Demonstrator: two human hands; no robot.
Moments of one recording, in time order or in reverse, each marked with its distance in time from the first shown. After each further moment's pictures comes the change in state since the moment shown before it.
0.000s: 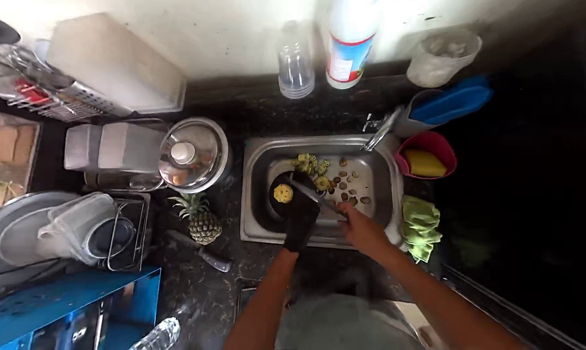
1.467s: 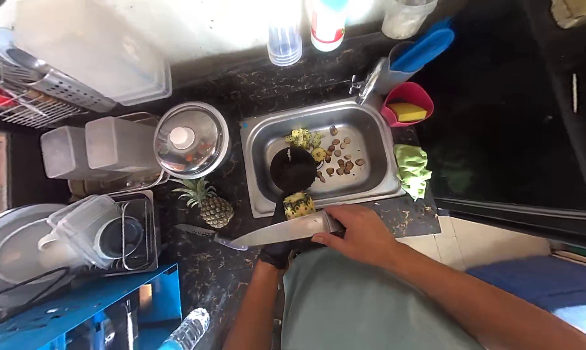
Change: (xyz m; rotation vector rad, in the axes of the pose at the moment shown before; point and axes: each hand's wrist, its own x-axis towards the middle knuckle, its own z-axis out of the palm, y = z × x) left_hand -0.128 -0.022 -0.151 -0.550 -0.255 0.095; right_hand -0.126 -0.095 0.069 -0.126 0.371 -0.411
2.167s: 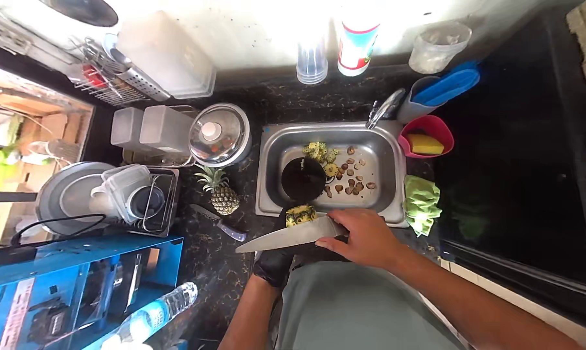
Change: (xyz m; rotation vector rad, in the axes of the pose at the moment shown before) left_hand -0.032 0.039 0.059 -0.252 0.197 -0.063; right_hand 0.011 0.045 -0.046 0.020 -0.048 -0.269
